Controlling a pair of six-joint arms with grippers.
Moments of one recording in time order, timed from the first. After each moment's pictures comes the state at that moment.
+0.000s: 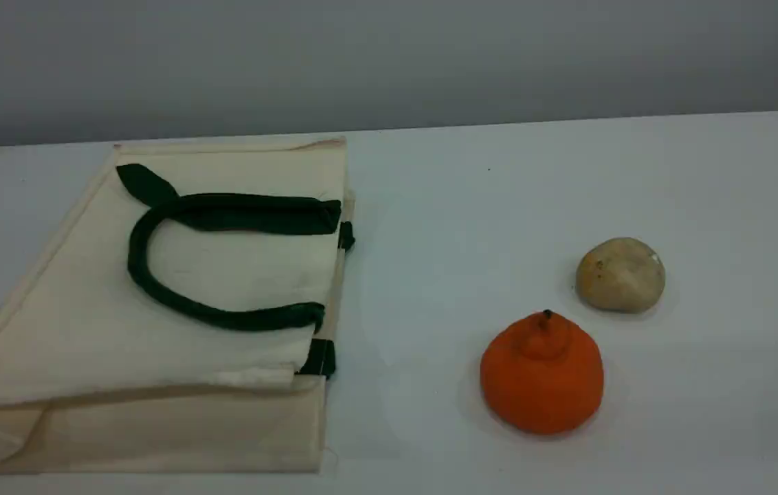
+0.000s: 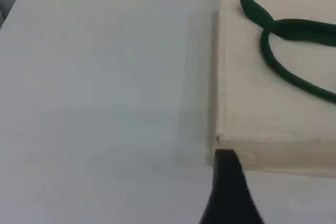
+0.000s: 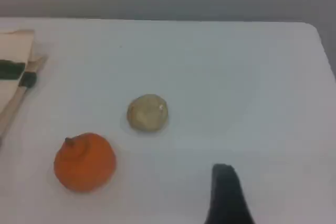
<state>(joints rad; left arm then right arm) 0.03 0.00 -0.50 0.05 1.08 -0.04 -0.02 0.00 -0.51 0.14 1.07 -0.10</state>
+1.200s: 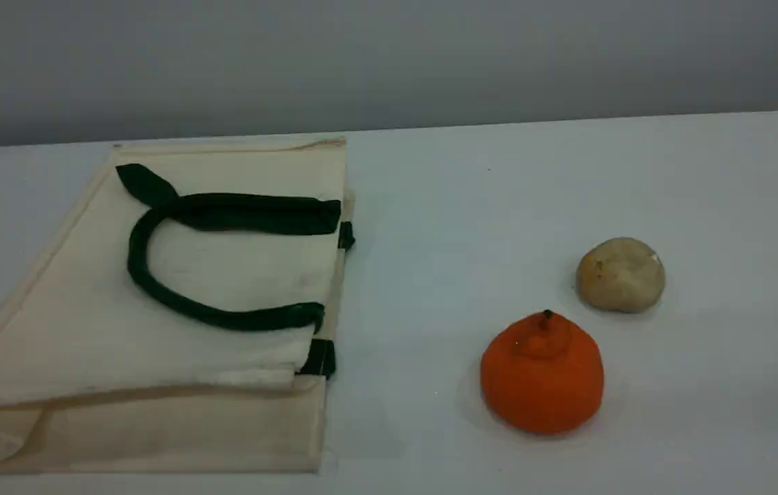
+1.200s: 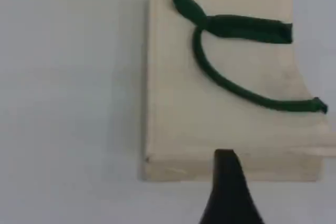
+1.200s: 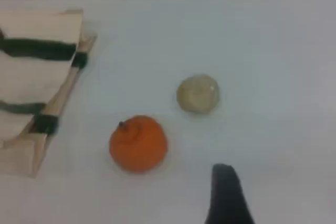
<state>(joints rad) -0.02 0.39 -0.55 -0.14 0.86 0.02 -0.02 0.19 -0.52 0.32 1.01 -0.15</state>
